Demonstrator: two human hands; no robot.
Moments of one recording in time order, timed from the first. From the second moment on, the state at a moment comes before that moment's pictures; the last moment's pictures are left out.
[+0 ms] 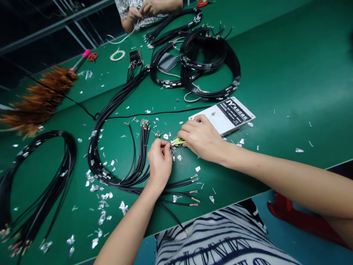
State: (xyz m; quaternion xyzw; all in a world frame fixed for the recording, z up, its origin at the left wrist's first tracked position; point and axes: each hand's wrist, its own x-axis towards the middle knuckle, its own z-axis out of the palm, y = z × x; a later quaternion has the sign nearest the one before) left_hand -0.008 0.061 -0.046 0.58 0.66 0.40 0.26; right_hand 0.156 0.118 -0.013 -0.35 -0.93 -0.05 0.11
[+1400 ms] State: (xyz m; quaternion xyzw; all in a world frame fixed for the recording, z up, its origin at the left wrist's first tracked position) left_hand -0.082 0.029 -0.040 0.78 0.61 0.15 -0.05; right_hand 0.165 -0.011 -0.051 -0.25 -0.86 0.34 0.29
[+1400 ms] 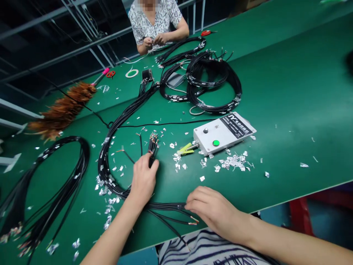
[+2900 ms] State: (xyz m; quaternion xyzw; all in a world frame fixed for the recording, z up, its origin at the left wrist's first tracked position) left_hand -0.019 -0.011 -0.002 0.44 0.60 0.41 0.52; right_hand 0.153 0.034 -0.032 -0.39 -0.59 0.59 0.39
